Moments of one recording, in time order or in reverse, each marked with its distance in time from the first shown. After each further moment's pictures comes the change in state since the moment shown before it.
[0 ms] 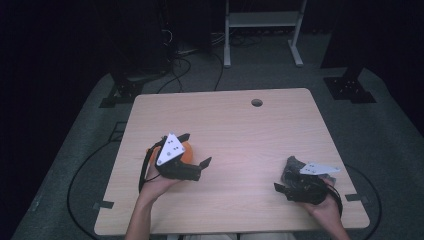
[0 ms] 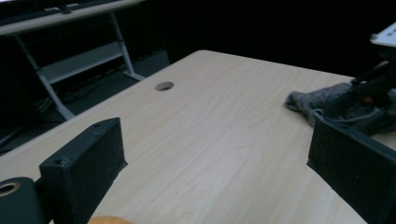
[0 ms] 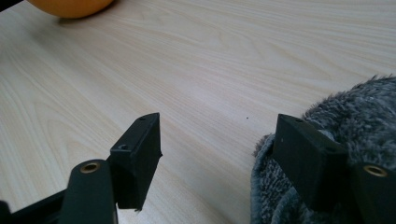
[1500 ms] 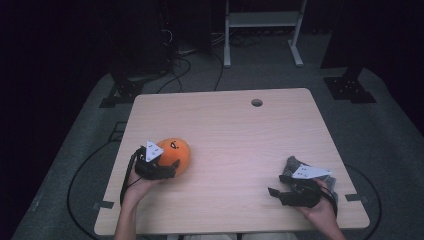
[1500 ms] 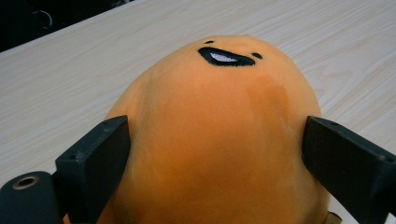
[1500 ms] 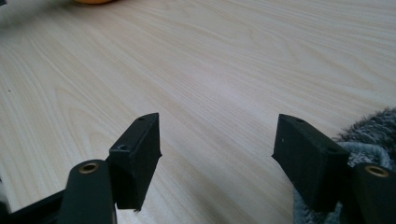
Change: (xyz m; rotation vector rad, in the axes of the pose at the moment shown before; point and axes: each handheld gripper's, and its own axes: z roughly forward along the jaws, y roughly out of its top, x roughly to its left) left arm 0.055 -0.090 -0.003 0.338 0.286 -0.116; right arm 0.018 0.002 0.006 0.026 0.034 -0.066
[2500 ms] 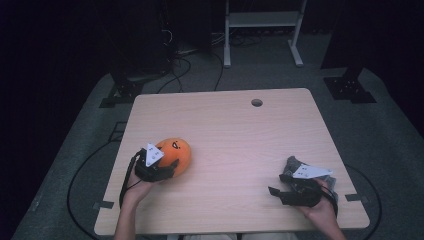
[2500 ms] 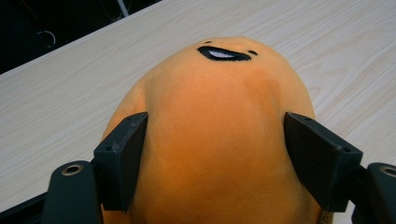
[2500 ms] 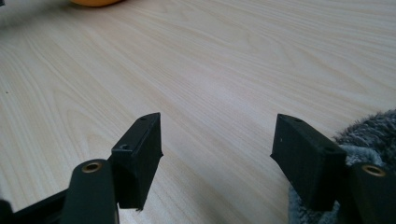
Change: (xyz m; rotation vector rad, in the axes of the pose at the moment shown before) left arm -0.002 -0.005 -0.003 -0.043 -0.008 0.057; right arm -0.001 0.001 -0.001 -0.007 -0.009 -0.009
